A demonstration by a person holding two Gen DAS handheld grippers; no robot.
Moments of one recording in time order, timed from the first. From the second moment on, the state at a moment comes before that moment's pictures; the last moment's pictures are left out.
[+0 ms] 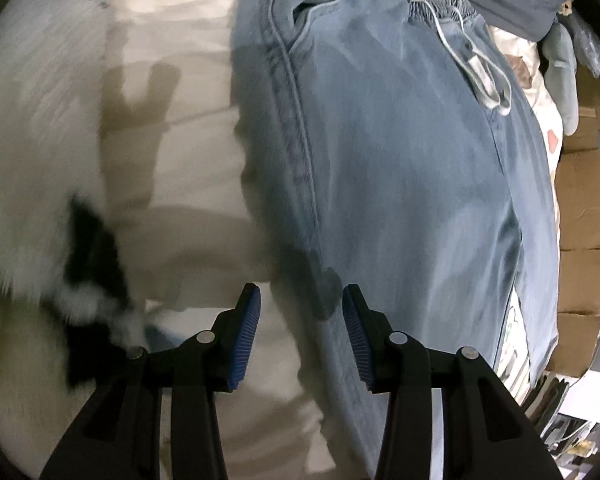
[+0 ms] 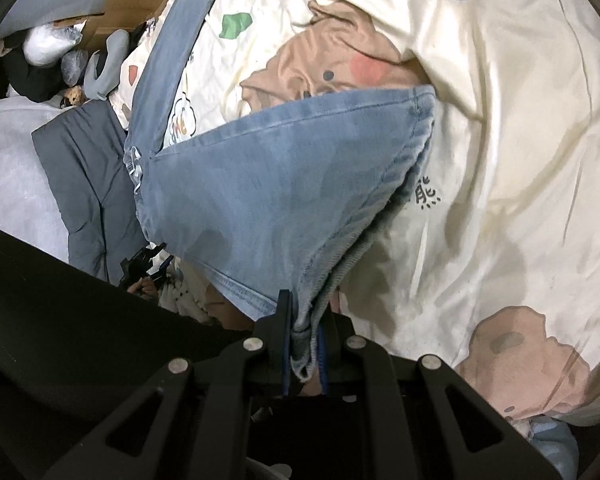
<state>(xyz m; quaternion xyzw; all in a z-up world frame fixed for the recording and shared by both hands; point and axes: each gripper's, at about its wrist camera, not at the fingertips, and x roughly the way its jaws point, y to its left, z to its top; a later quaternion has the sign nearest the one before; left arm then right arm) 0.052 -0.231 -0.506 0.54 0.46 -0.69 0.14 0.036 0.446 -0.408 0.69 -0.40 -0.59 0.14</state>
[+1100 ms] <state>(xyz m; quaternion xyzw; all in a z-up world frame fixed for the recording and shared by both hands) -0.008 -0.280 -0.415 0.47 0.50 -0.72 0.11 -0.014 0.471 -0.333 0.62 -0.39 -0.67 0.11</state>
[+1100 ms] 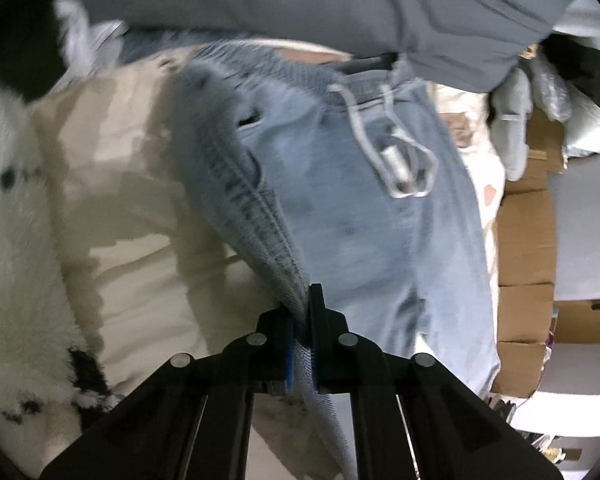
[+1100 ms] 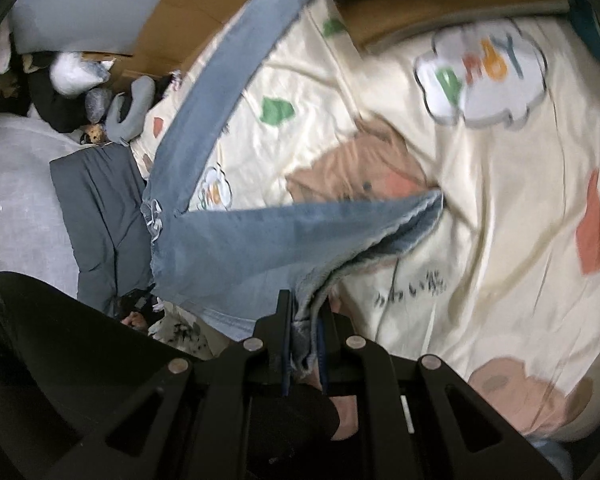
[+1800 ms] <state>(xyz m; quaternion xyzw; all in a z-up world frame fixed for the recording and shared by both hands) -0.062 -0.256 -0.315 0.46 0.47 -0.74 0.14 -0.106 0.508 -0.259 0.55 -0.38 -0.72 0.16</state>
